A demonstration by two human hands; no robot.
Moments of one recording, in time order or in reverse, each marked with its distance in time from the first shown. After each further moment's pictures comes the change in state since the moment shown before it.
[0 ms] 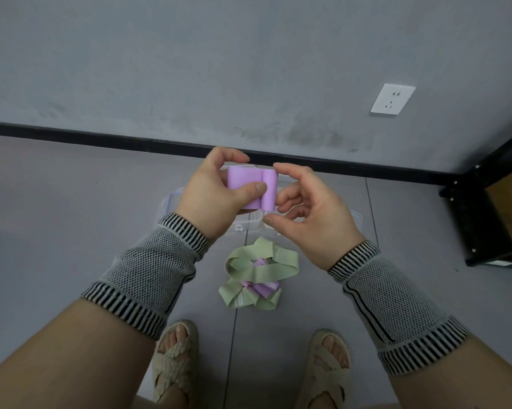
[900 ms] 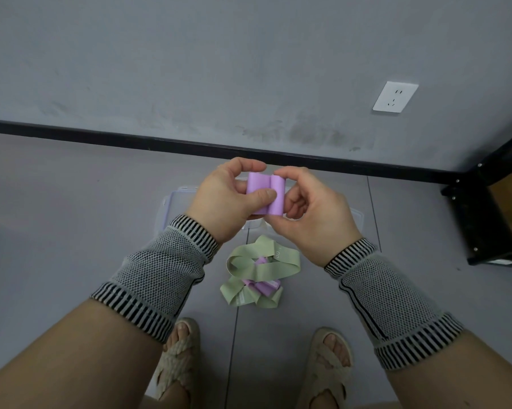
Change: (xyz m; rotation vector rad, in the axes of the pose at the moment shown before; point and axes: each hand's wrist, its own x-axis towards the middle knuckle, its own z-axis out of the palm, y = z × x) left_hand -0.003 0.000 0.007 -0.005 -0.096 -0.085; right_hand 0.001 0.002 0.005 -0.225 0.082 -0.067
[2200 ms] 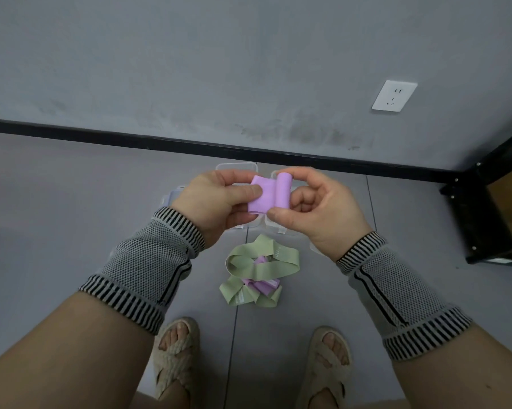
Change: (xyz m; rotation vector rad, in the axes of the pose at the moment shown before) left_hand 0.004 0.000 -0.011 -0.280 -0.051 -0.275; right_hand 0.004 0.003 -0.008 0.486 -0.131 0.230
